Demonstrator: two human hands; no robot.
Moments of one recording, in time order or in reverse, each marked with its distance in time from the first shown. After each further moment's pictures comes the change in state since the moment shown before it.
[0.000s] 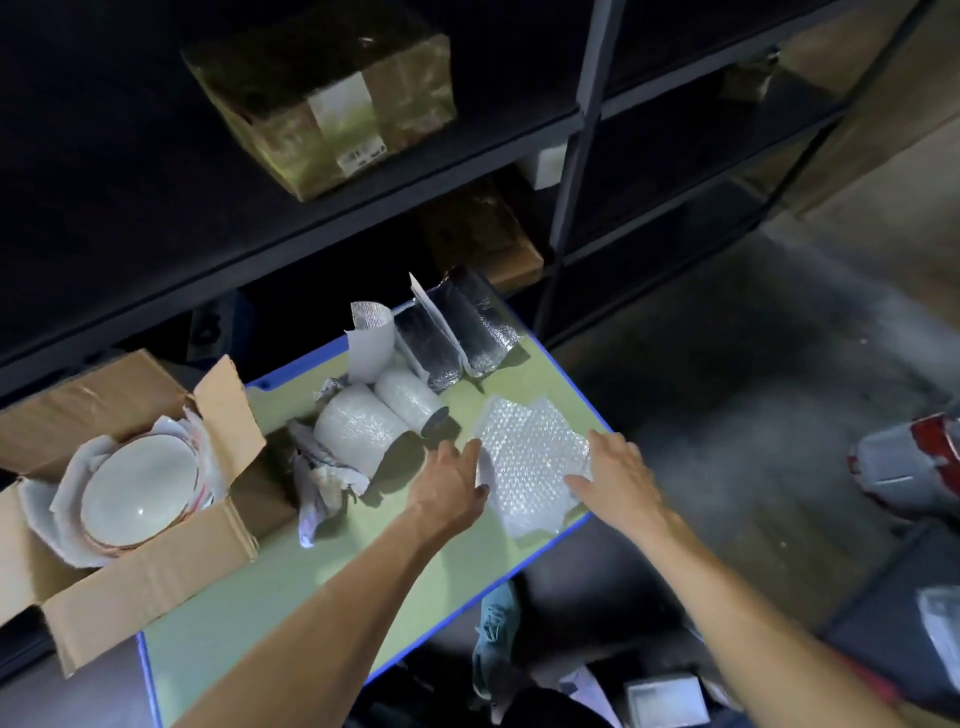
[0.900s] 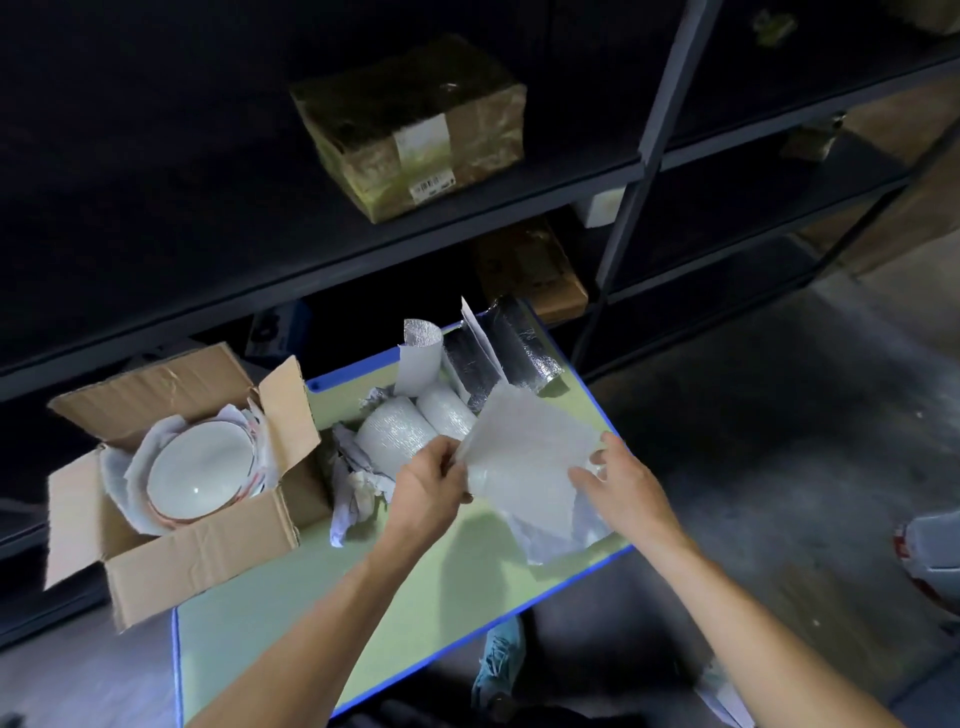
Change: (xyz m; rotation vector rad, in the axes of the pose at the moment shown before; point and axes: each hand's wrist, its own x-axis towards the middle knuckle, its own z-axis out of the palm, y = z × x) left_hand -0.048 -0.016 -0.059 -0.804 0.329 -0.227; right_hand 0.013 -0.033 -0.020 0.397 0.068 -0.031
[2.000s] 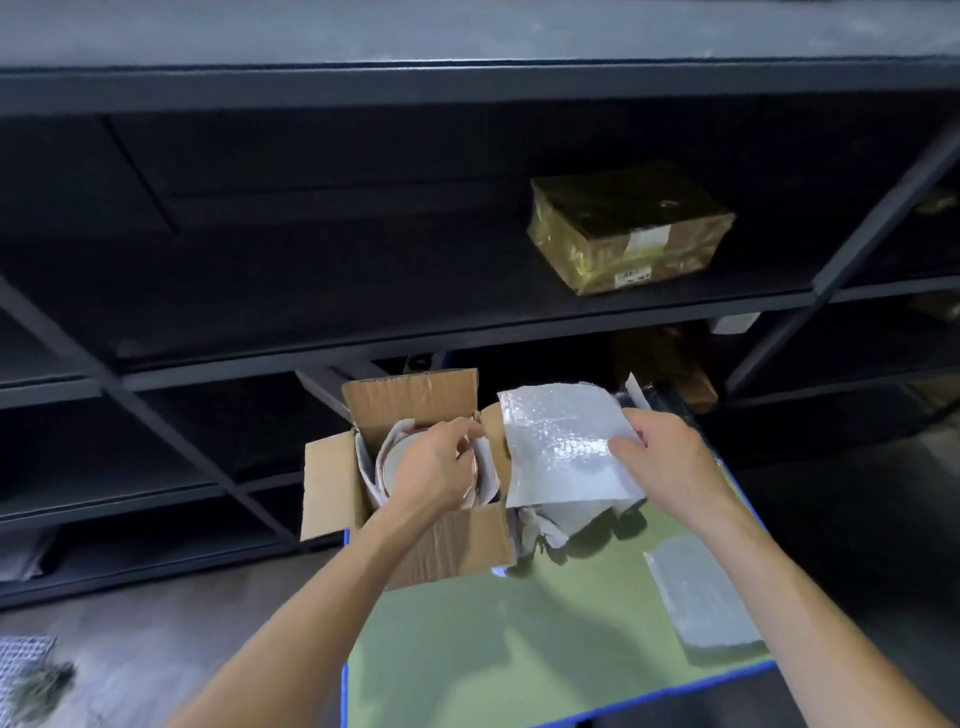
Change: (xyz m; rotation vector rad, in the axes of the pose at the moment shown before) left_hand -0.006 -0.061 -0.228 0.223 0.251 0.147; right_hand -0.086 -0.265 0.024 -0.022 0.020 -0.417
